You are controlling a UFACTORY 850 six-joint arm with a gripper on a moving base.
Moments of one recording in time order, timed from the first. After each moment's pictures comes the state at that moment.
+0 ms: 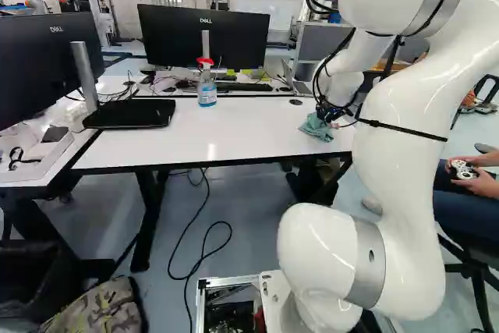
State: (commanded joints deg) arm -26.8 -20.7 -57.9 0.0 1.8 0.0
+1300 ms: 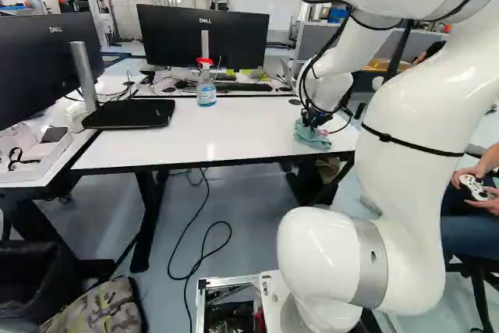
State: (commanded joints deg) arm -19.1 -11.9 -47.3 0.0 1.8 0.0
